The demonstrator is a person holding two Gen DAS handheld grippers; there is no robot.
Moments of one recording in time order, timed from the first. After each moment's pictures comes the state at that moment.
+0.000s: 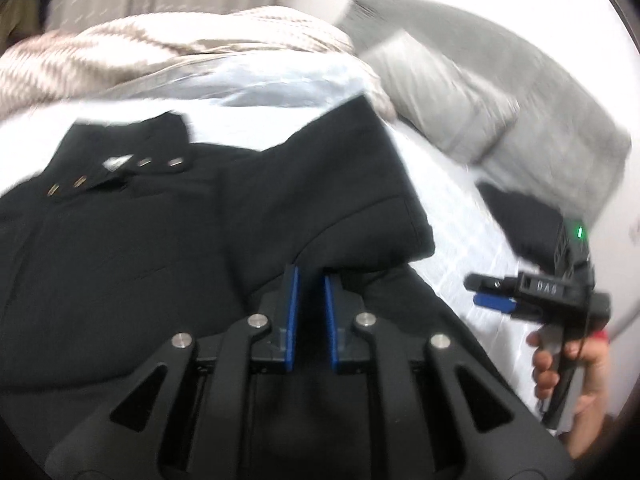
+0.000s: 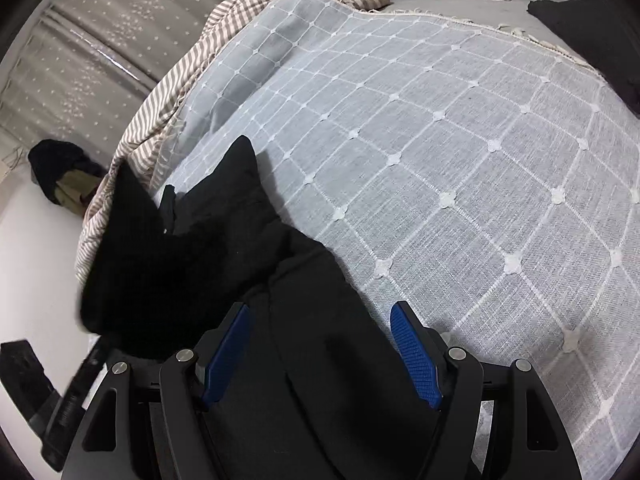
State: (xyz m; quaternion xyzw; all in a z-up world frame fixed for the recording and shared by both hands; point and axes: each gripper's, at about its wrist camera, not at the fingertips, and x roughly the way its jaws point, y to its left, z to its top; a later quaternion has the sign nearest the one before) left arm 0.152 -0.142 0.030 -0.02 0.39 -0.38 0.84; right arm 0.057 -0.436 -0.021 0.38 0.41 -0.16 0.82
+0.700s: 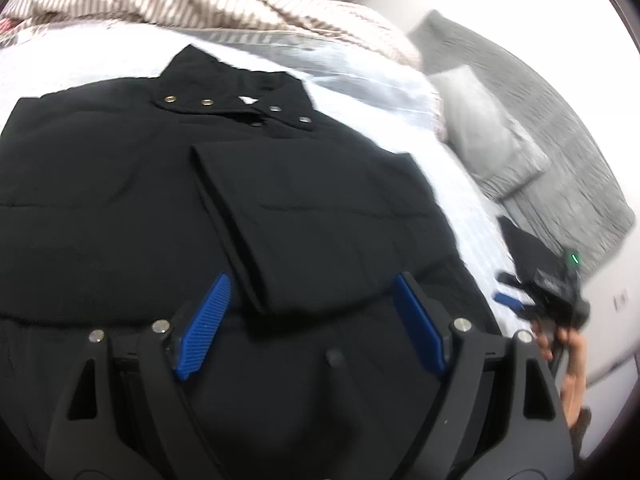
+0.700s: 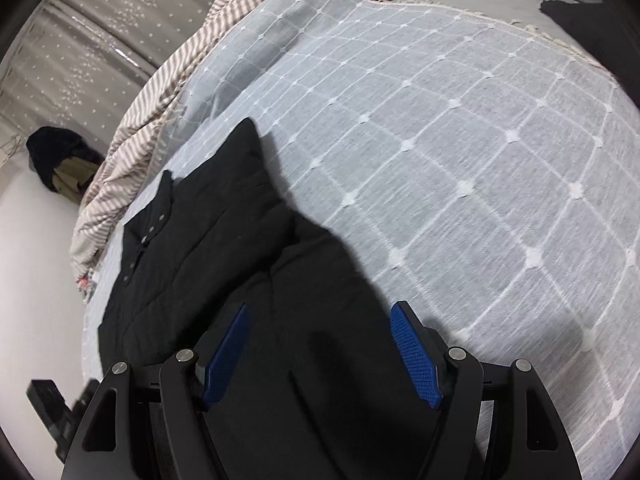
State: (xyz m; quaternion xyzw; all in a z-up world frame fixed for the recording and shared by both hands) left arm 0.190 -0.019 -0.012 -0.10 0.45 -0.32 0.82; right arm 0.070 -0.429 -0.032 0.37 0.42 -0.16 0.81
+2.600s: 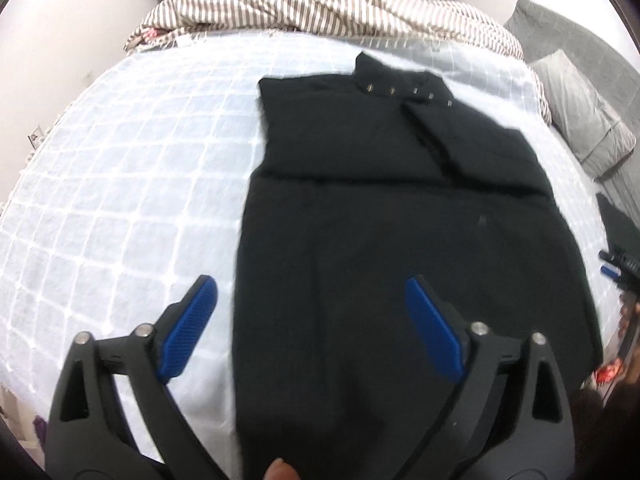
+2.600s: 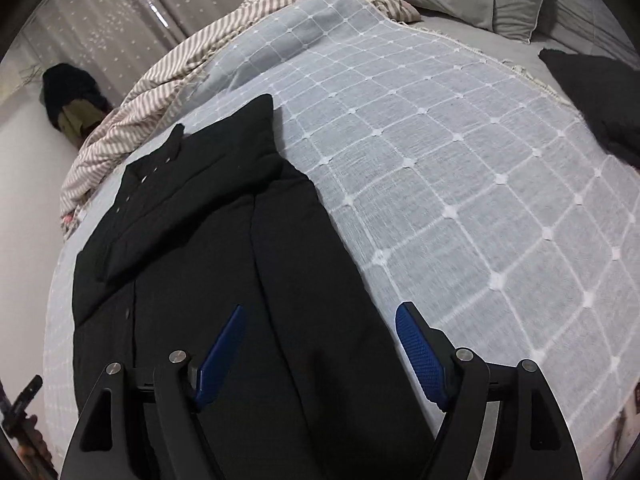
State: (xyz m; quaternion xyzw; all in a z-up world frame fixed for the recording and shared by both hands) left arm 0.059 0.163 0.040 0.01 0.48 -0.11 0.87; right arm -0.013 -0.389 -0.002 0.26 0.45 -0.15 0.84
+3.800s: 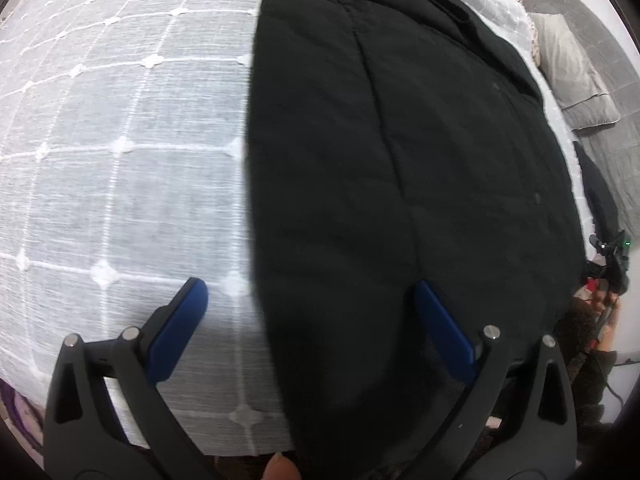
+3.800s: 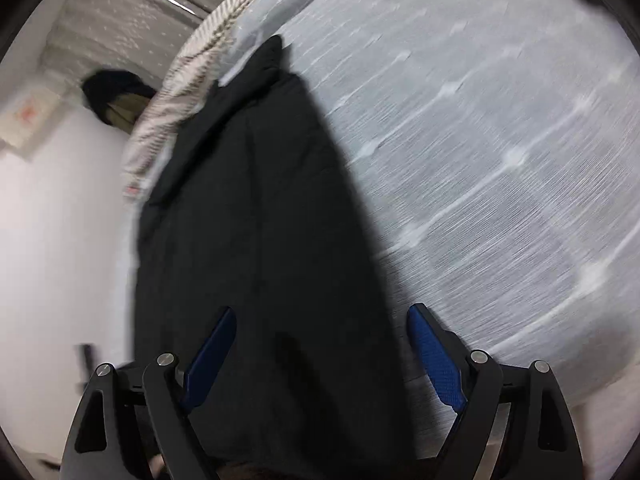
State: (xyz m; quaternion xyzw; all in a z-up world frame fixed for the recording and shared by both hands) left arm 0.009 0.215 -0.063 -0.05 0.62 -0.19 0.76; right arm -0.134 -0.405 -0.065 0.39 0.46 0.01 0.80
